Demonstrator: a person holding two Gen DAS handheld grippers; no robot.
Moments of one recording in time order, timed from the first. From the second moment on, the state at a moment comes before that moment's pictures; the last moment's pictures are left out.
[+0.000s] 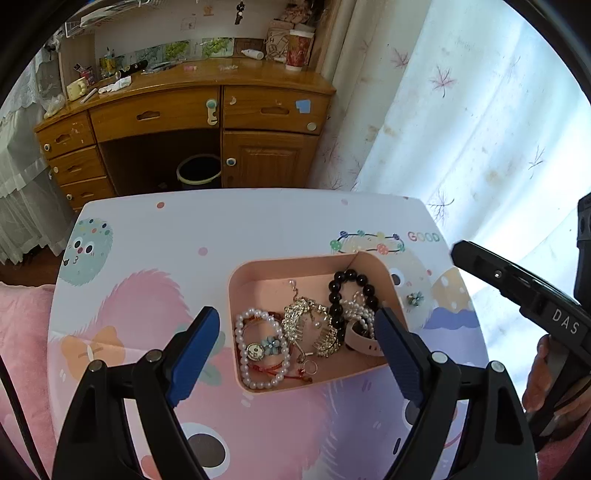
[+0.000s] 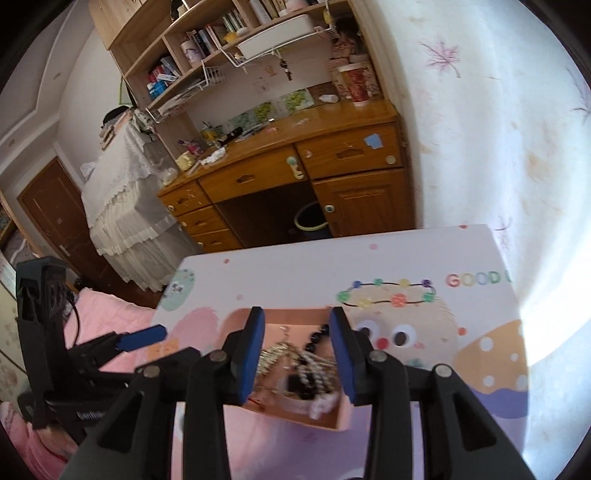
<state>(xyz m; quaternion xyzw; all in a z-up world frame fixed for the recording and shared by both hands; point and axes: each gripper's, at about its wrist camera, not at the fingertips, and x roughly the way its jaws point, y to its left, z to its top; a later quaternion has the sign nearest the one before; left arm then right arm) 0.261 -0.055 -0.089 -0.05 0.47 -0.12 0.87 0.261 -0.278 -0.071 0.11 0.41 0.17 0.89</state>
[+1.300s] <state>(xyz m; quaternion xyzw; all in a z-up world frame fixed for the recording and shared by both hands) 0.205 -0.084 -0.139 -0.07 0.52 -0.05 0.85 0.268 -0.307 -0.190 -0.07 0.43 0.12 0.89</state>
